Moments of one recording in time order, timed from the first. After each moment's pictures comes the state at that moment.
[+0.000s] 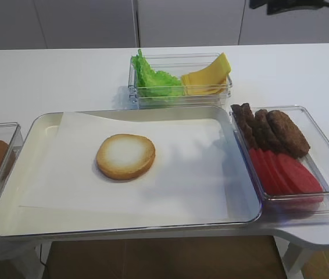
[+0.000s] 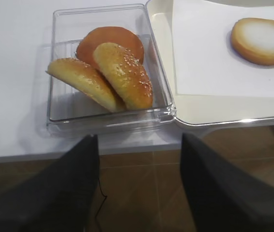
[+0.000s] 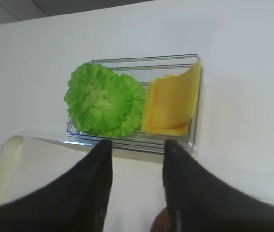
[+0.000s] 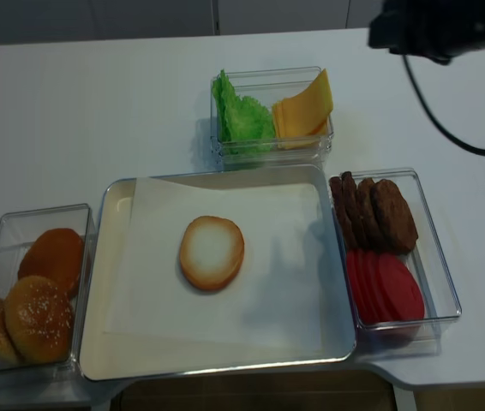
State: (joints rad) left arm 0.07 -0.02 -0.49 -0.08 1.18 -0.01; right arm 0.13 1.51 -1.39 0.67 0.79 -0.31
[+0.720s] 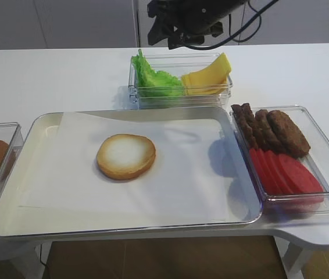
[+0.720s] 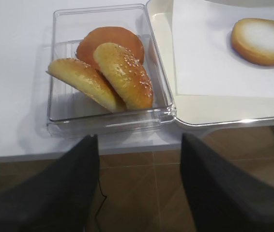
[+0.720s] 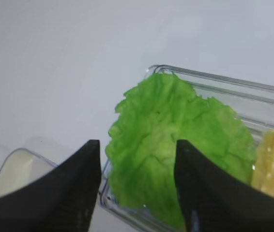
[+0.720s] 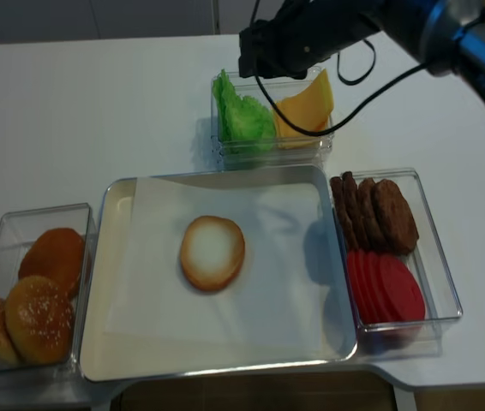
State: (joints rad) left arm 0.07 -0.02 -0.49 -0.08 1.18 -0.01; right arm 0.37 2.06 -1.85 0.69 0.74 -0.32
